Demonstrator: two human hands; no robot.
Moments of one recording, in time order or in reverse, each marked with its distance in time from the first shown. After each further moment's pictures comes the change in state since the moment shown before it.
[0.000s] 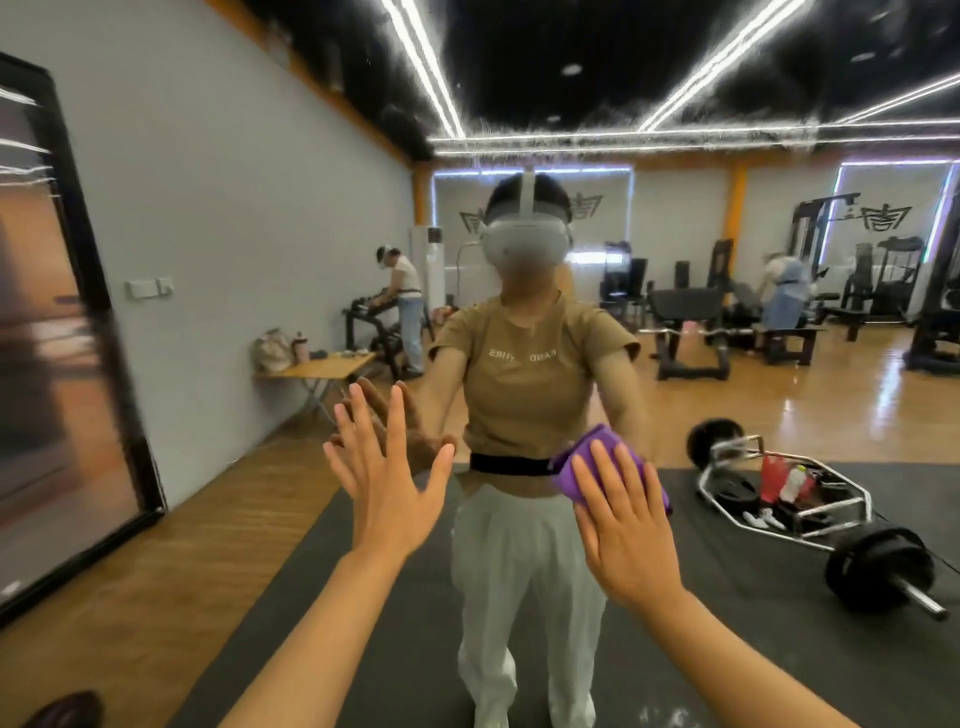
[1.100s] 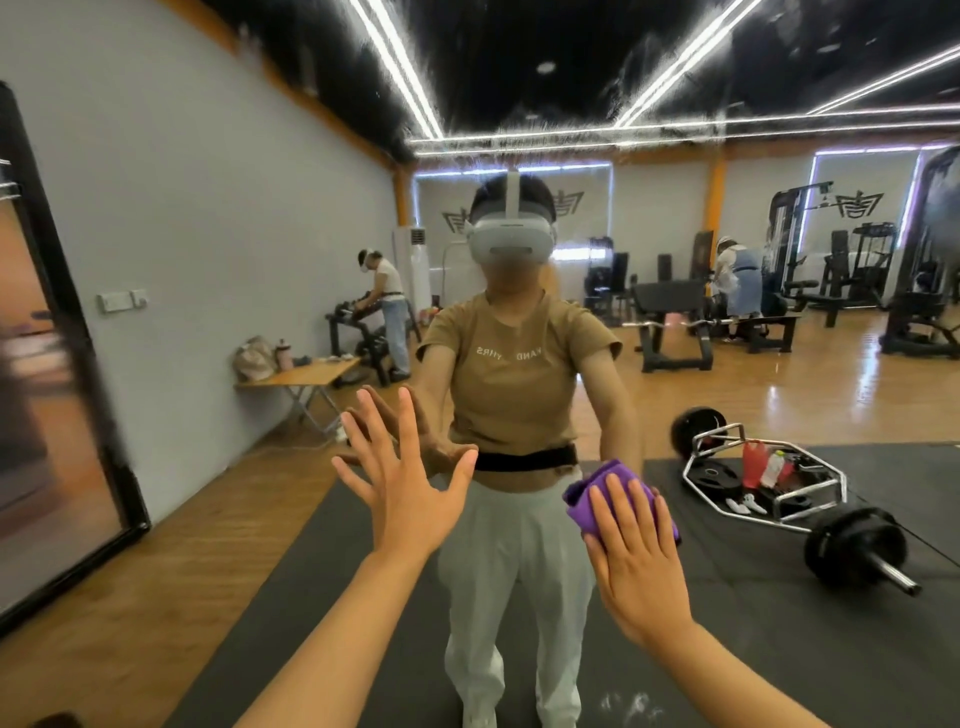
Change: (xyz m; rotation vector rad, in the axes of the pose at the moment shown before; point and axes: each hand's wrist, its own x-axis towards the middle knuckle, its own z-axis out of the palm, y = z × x) left_hand -0.013 0.065 0.033 0.020 -0.085 -0.063; right_hand -0.065 0.047 -0.009 -0.041 -0.043 0.079
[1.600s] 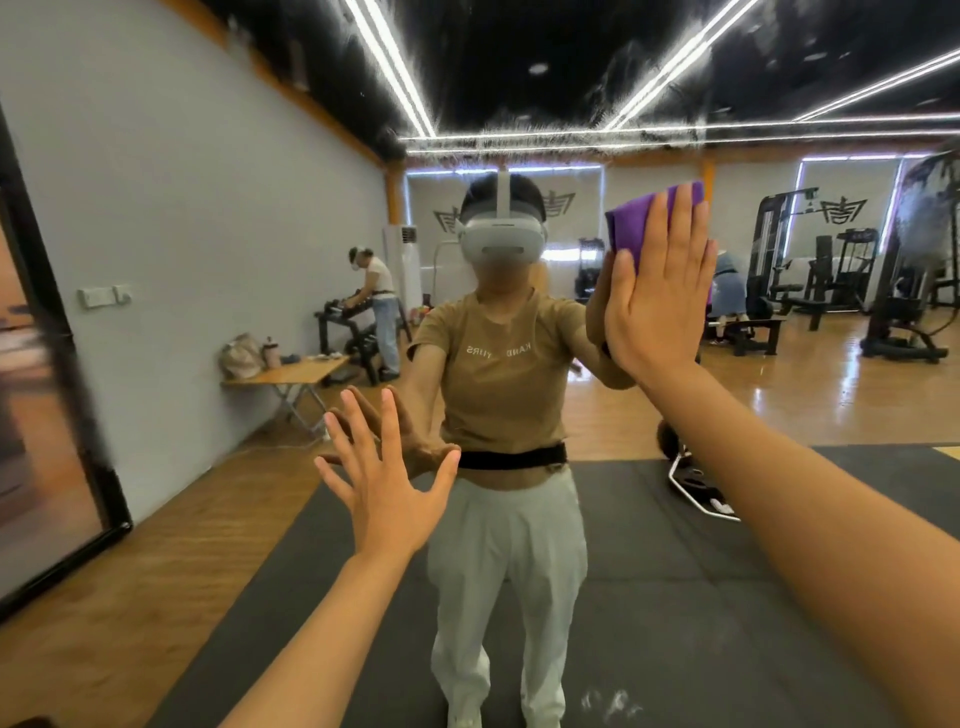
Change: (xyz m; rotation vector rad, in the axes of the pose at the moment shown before) left_hand -0.002 0.002 -0.003 0.017 0.001 -0.021; right_hand 0.256 0.042 -0.092 0.206 0.254 0.323
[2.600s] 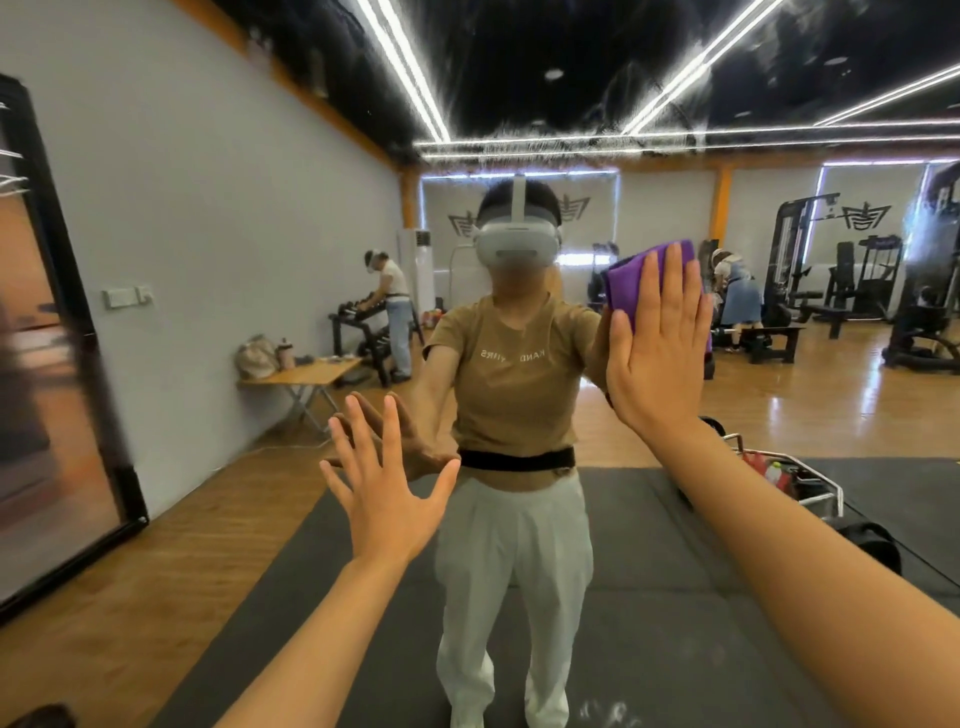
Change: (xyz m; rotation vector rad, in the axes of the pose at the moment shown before) left_hand -0.001 0.003 -0.006 0.033 -0.011 -0.012; right_hand -0.037 0.016 -0.001 -0.034 -0.027 -0.059
